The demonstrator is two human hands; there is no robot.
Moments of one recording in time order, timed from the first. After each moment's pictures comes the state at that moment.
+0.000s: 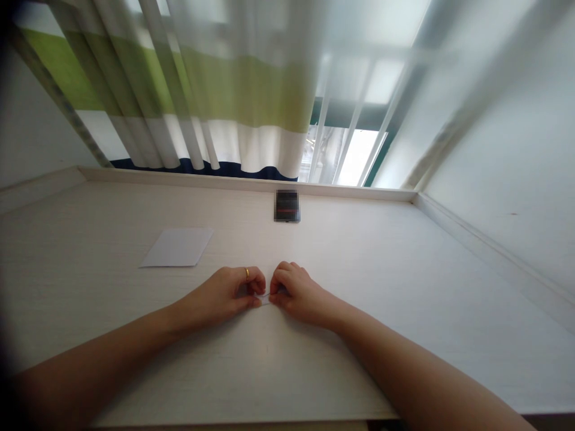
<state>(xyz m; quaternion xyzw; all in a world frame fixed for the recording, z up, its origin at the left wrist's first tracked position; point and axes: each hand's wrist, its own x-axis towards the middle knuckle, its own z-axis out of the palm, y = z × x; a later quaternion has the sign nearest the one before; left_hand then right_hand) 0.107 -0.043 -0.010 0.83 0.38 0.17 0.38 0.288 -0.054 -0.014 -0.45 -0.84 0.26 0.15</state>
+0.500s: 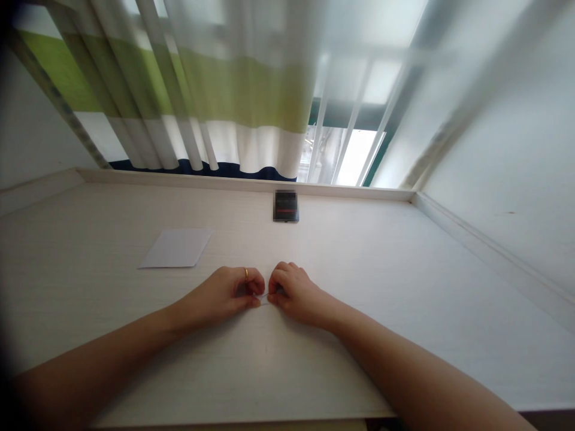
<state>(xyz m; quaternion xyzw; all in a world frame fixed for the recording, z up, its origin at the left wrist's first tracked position) 0.107 -0.043 -0.008 0.81 0.39 0.19 0.40 0.286 -0.055 -0.015 -0.46 -0.84 0.25 0.15</state>
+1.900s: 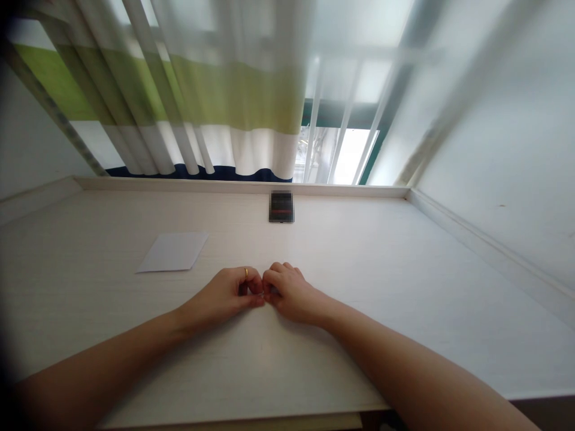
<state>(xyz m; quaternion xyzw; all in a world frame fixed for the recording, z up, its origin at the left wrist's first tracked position) 0.121 -0.044 -0.017 0.78 0.40 0.22 0.43 0.286 -0.055 -0.016 -0.45 -0.85 0.23 0.14</state>
